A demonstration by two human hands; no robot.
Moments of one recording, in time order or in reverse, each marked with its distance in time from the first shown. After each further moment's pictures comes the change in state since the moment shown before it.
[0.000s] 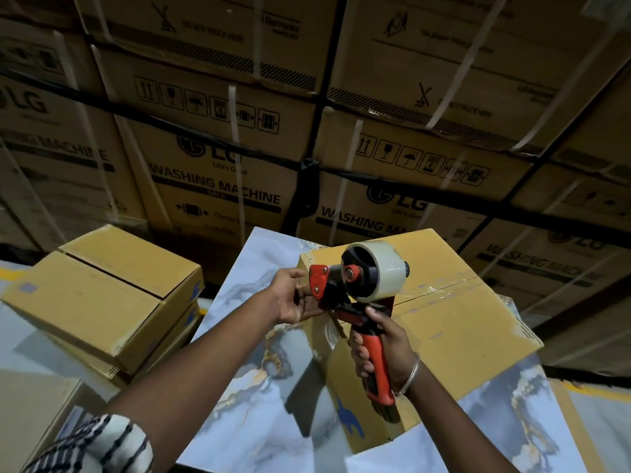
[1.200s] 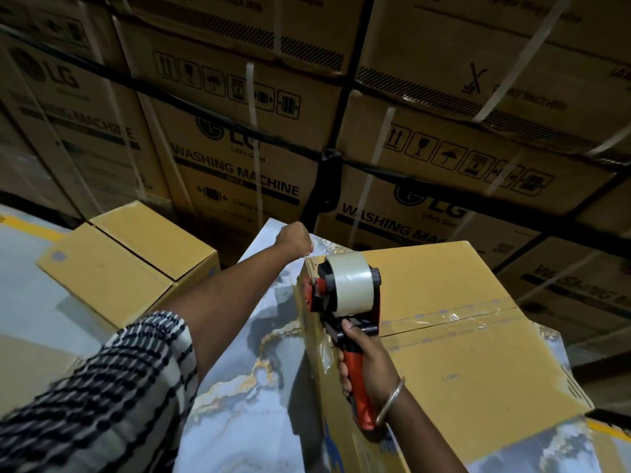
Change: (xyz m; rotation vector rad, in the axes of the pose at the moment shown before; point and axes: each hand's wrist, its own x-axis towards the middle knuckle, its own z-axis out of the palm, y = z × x) left_hand 0.097 0.105 0.001 1.223 0.718 0.487; right_hand 0.033 -0.007 -0.010 -0.198 0.210 -0.054
